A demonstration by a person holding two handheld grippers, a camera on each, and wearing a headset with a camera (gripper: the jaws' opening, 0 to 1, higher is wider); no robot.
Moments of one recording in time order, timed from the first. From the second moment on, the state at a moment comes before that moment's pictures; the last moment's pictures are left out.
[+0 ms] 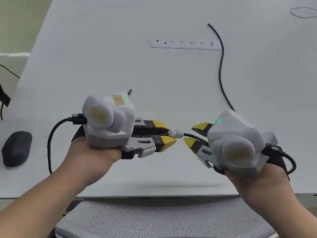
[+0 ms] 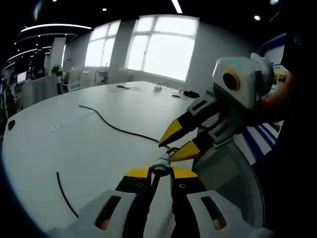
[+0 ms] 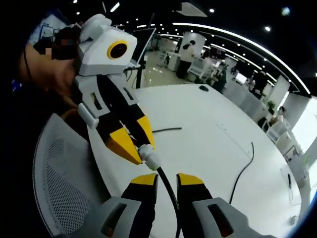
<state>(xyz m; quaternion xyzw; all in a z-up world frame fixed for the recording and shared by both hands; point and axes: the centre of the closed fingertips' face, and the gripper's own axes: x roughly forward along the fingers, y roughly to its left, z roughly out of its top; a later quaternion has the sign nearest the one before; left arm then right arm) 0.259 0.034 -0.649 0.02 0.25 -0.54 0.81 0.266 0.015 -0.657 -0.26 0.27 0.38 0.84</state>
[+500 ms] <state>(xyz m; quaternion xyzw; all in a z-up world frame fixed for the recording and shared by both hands) 0.259 0.033 -0.651 0.02 0.25 -0.53 0.81 0.265 0.015 -0.662 -0.27 0.28 0.38 0.84</state>
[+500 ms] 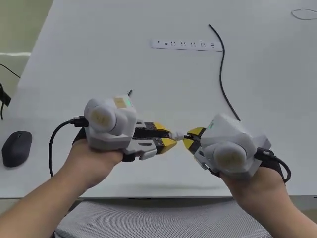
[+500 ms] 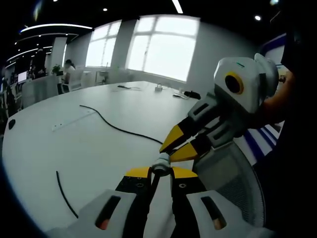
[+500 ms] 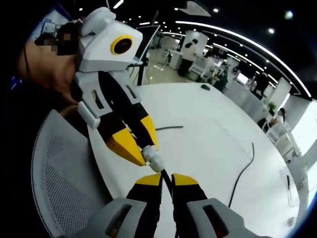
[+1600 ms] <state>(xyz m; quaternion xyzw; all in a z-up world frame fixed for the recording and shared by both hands) 0.259 0.033 -0.645 0.01 0.24 -0.53 0.81 0.272 -0.020 -0.685 -0.17 0.33 0.33 0.87</state>
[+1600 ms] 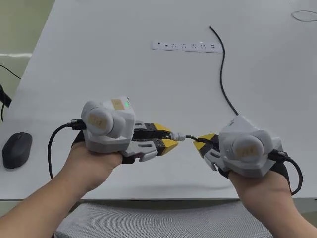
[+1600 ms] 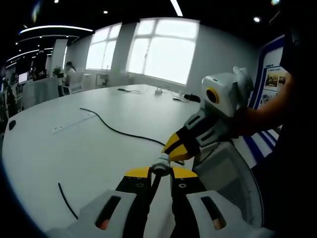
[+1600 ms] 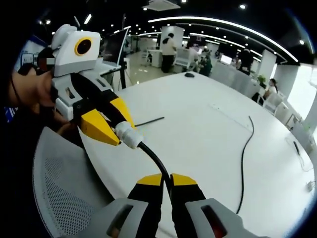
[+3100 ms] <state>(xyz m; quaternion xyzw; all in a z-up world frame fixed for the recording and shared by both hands) 0.261 0.029 -0.646 0.01 0.25 -0.52 0.82 0.266 -0.060 -0.715 -0.17 0.35 0.32 0.86</state>
